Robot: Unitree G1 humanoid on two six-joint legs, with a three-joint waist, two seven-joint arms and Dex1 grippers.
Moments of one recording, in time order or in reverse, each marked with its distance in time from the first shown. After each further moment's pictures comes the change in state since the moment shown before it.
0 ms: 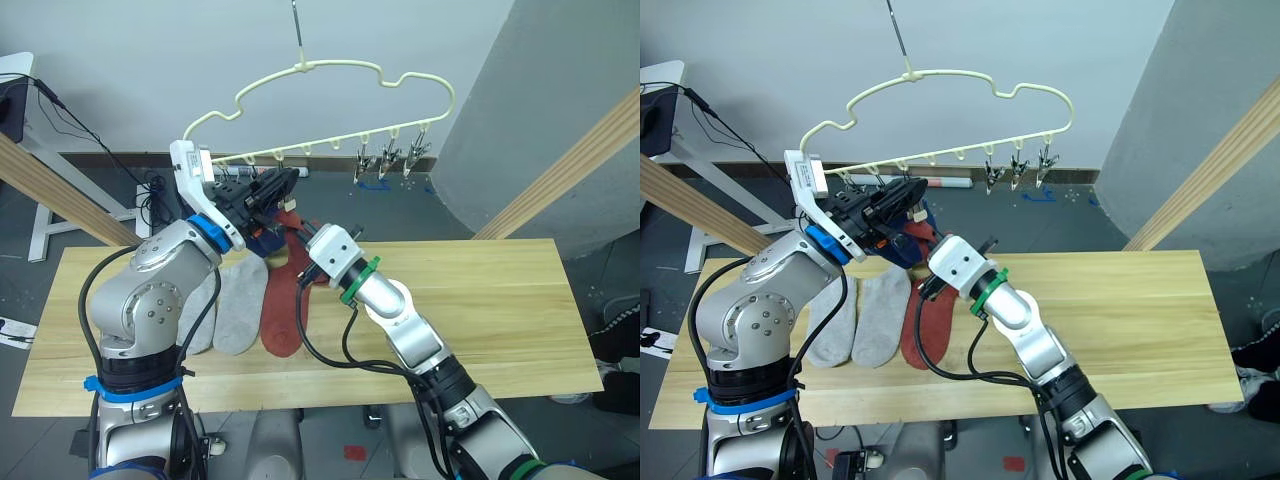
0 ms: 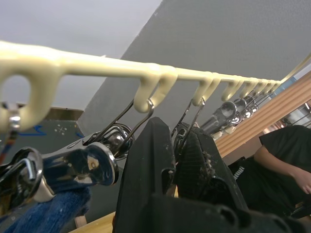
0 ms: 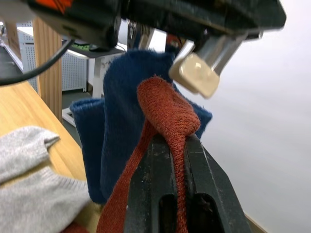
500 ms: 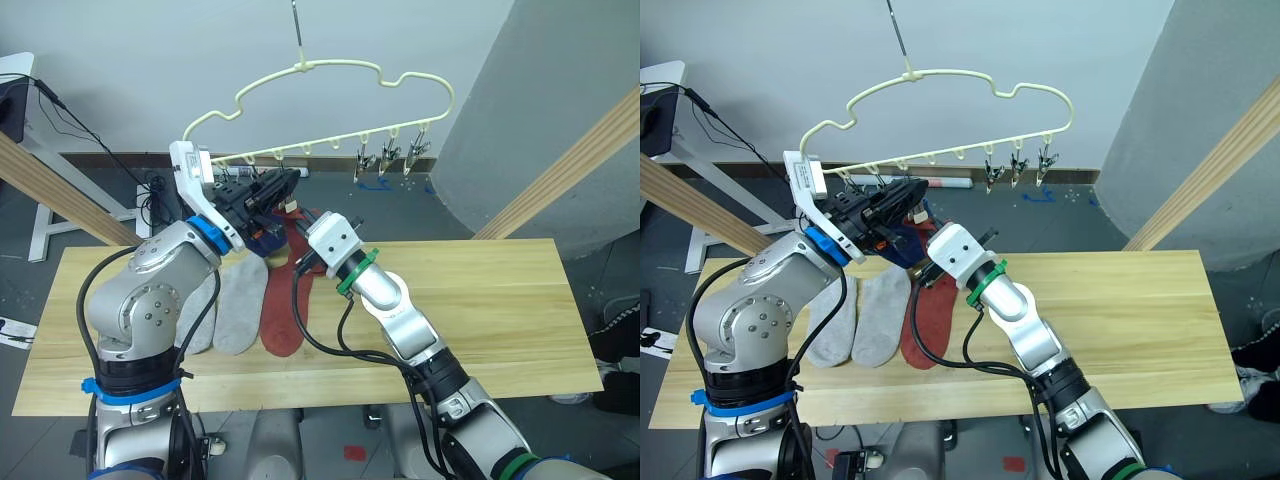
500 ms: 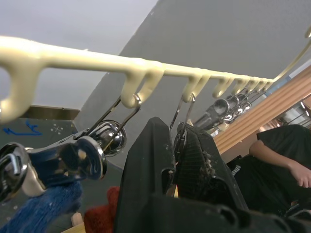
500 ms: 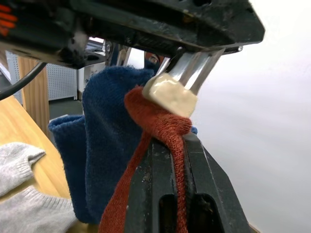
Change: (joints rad) left arm 0.012 0.016 0.001 -0.020 -0.024 0.006 0.001; right arm -0.042 0.032 -0.038 0.046 0.002 -0.010 -0.030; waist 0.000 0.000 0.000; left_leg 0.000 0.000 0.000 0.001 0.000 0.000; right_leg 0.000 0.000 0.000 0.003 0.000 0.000
